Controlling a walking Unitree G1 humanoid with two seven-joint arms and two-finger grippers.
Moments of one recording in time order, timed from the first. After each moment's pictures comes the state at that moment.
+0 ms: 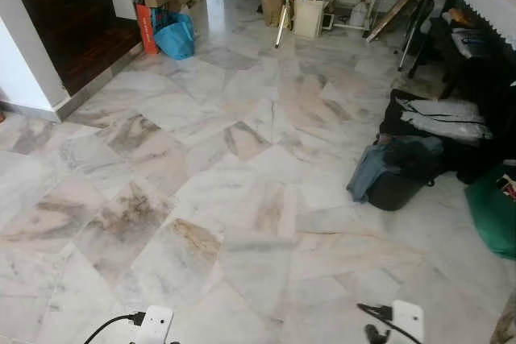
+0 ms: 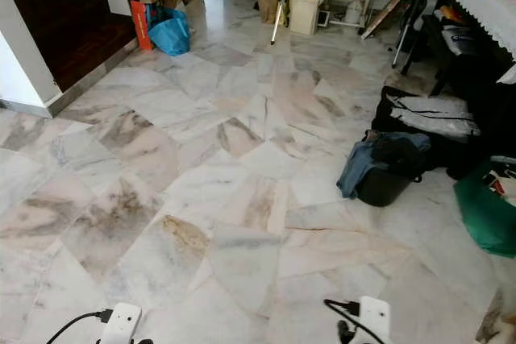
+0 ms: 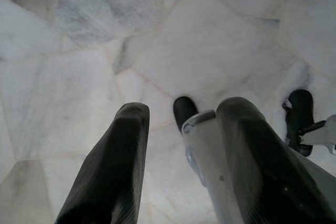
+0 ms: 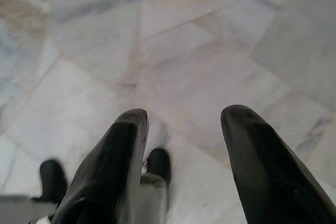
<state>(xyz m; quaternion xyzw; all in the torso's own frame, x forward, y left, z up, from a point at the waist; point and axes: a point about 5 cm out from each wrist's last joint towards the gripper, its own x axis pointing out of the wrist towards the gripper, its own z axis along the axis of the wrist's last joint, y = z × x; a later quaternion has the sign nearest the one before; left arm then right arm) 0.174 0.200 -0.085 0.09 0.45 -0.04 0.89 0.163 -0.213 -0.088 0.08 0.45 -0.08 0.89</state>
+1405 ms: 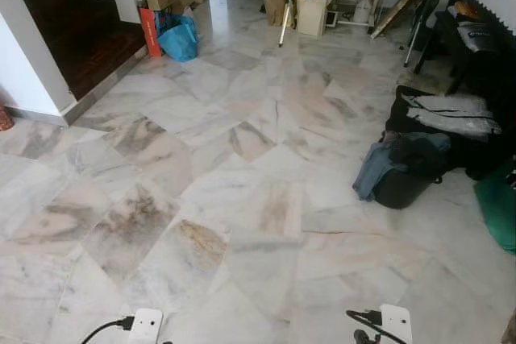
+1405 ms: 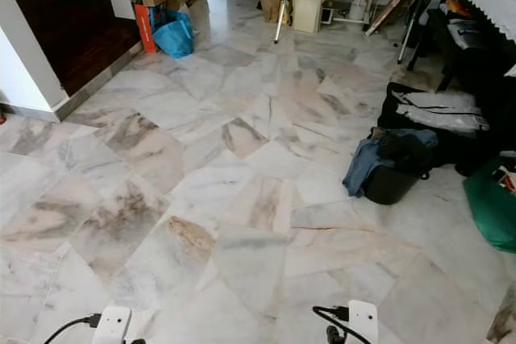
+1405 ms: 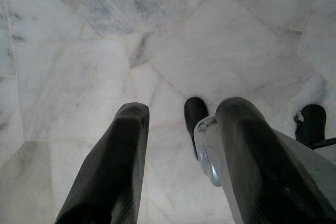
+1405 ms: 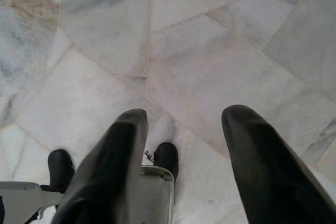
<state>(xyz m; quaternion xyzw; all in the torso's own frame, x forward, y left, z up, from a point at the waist) 0.168 0.210 -0.086 0.06 0.45 0.01 0.89 0.159 -0.212 -0.089 0.08 0.45 -0.08 0.89</state>
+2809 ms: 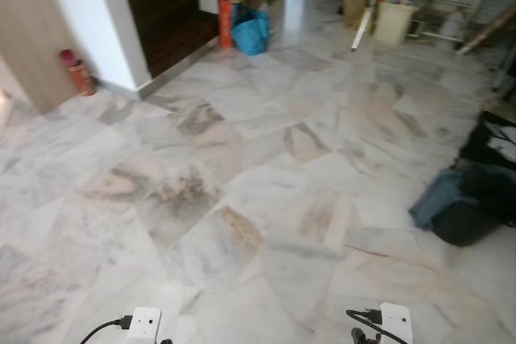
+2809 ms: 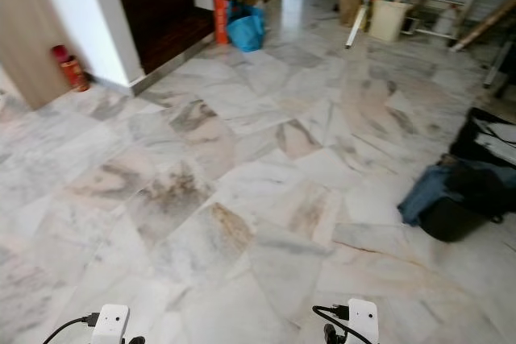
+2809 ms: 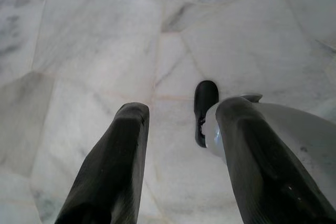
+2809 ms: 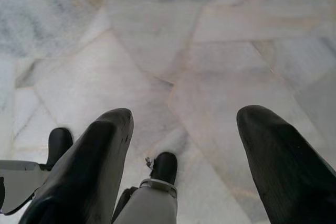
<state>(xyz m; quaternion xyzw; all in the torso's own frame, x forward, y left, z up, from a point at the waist) 0.169 0.211 -0.085 0.05 0.44 0.02 0.90 0.160 -0.214 -0.088 0.06 0.45 -0.07 0.89</state>
